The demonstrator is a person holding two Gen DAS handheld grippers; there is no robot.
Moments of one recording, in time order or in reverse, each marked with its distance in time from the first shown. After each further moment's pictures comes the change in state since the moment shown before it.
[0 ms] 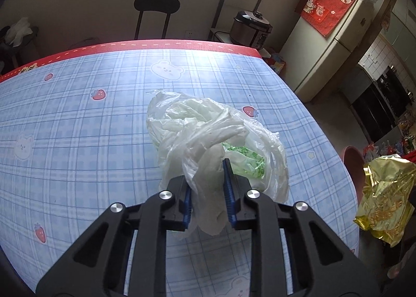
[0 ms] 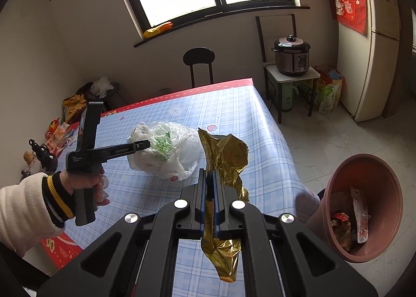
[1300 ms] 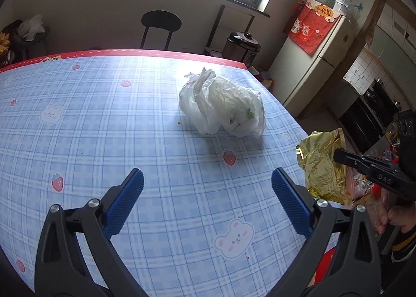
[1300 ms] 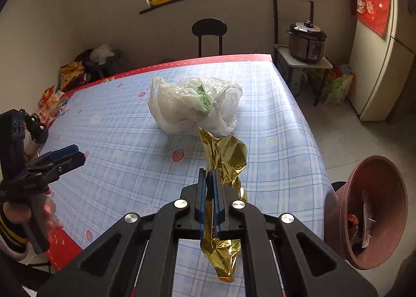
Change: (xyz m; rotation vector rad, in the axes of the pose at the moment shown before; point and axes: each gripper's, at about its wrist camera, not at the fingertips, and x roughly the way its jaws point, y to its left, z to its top) left arm -0.087 0.014 -0.074 -0.014 -0.129 -0.073; right arm 0.061 0.026 -0.009 -0.067 0.142 -0.030
